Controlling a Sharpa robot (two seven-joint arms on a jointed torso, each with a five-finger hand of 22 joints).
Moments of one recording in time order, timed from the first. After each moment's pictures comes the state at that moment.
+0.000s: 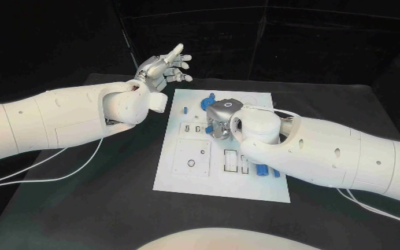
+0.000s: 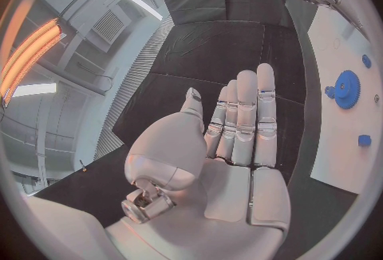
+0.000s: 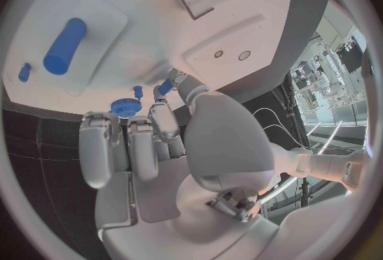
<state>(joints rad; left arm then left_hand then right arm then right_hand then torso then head) 1.32 -0.93 -0.18 1.48 0.26 -0.19 0.51 1.22 0.25 -0.28 0.07 0.04 0.92 0.17 0.26 0.12 0.90 0.10 0.76 0.42 1.19 0.03 0.96 0.63 0.17 1.02 0.15 0.63 0.40 1.26 -0.37 -0.15 1.45 -1.73 -0.06 -0.48 1.28 -0.07 0.32 -0.05 0.25 1.04 0.14 0.13 0.08 1.35 0.05 1.27 1.21 1.47 -0.01 1.57 1.31 0.03 1.47 0.09 1.53 1.31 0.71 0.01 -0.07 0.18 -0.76</state>
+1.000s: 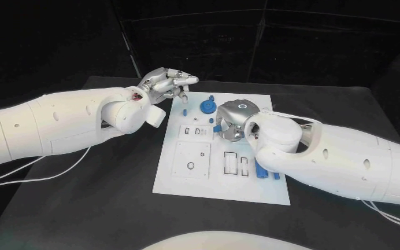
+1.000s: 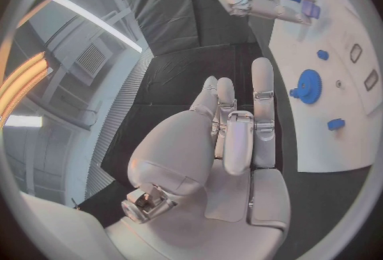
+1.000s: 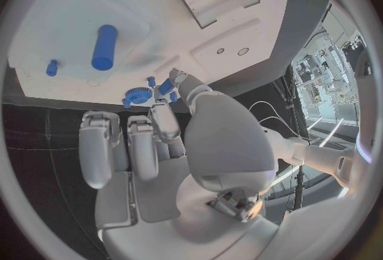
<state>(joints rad) 1.31 -0.96 -0.18 1.52 -0.08 -0.19 0.30 1.41 0.24 -0.21 -0.15 0.04 1.01 0.12 0.27 0.09 1.04 0.04 0.91 0.48 1.46 -0.03 1.43 1.27 0.17 1.14 0.08 0.81 0.50 1.26 -0.51 -0.15 1.58 -1.75 -0.19 -0.50 1.28 -0.07 0.32 -0.04 0.27 1.05 0.13 0.12 0.08 1.35 0.05 1.27 1.21 1.47 -0.02 1.57 1.31 0.03 1.47 0.09 1.53 1.31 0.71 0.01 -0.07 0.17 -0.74</state>
